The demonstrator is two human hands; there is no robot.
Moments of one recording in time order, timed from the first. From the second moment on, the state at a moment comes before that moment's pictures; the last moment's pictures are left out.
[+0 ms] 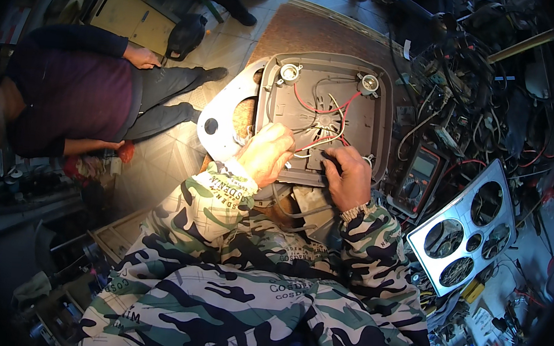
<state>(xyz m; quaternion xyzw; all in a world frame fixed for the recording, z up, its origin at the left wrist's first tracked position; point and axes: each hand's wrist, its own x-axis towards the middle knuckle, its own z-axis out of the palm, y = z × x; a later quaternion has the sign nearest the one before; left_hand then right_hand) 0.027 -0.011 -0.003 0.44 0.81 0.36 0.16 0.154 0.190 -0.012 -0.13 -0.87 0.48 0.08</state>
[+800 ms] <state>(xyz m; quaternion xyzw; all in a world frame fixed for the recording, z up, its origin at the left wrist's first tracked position) 0.044 0.012 -0.017 0.46 0.81 0.33 0.14 0.155 0.189 -0.016 -0.11 -0.88 0.46 0.06</state>
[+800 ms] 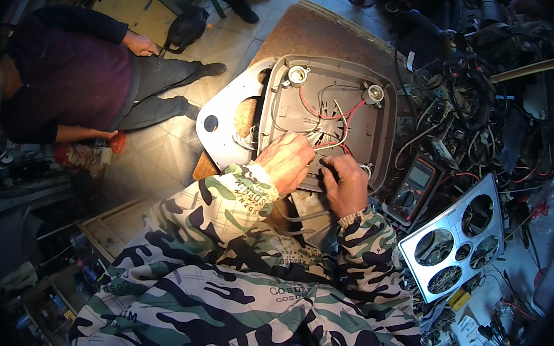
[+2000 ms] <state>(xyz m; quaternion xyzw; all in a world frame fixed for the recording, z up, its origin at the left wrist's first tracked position) 0.039 -0.008 0.009 0.37 0.81 0.43 0.13 0.104 0.224 0.011 0.14 -0.95 0.24 0.17</state>
